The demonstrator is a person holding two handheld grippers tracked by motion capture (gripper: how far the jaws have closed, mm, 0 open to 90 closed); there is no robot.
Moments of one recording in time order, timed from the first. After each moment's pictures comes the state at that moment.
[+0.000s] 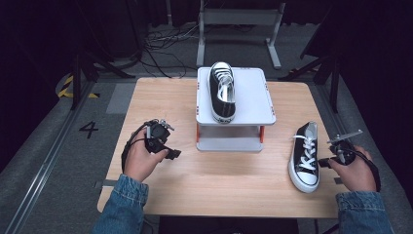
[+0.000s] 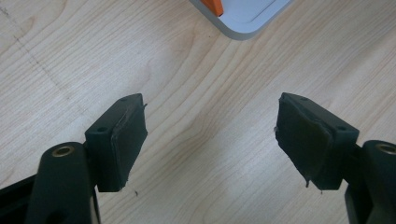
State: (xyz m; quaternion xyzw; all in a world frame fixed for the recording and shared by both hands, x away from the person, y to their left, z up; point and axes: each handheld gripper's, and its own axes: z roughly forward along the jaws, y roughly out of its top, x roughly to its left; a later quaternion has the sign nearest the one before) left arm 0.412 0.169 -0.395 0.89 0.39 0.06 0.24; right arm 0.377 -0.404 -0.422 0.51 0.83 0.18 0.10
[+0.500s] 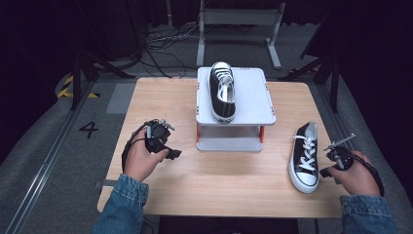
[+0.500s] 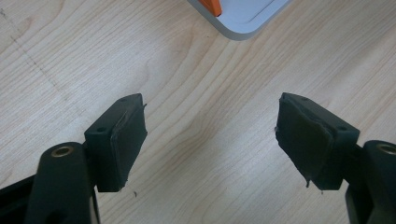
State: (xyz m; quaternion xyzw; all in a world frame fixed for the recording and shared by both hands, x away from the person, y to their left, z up) left arm 0.411 0.168 -0.395 0.89 0.39 0.05 0.24; right arm 0.365 -0.395 -0.426 0.50 0.85 0.12 0.06
